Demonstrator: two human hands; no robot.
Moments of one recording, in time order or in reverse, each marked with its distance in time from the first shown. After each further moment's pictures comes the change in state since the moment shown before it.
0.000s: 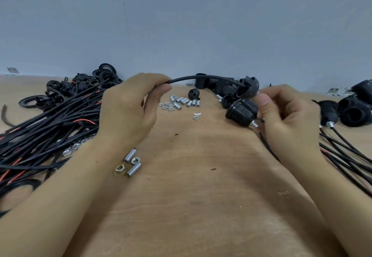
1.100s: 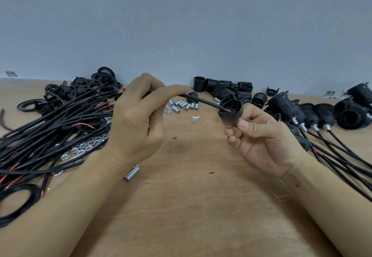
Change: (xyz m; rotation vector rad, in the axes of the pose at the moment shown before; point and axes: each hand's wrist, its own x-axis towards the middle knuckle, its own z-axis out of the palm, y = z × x) left_hand -0.003 0.016 0.006 -0.046 -0.021 0.115; right_hand -0.002 0.000 0.008 1.138 -0.526 0.681
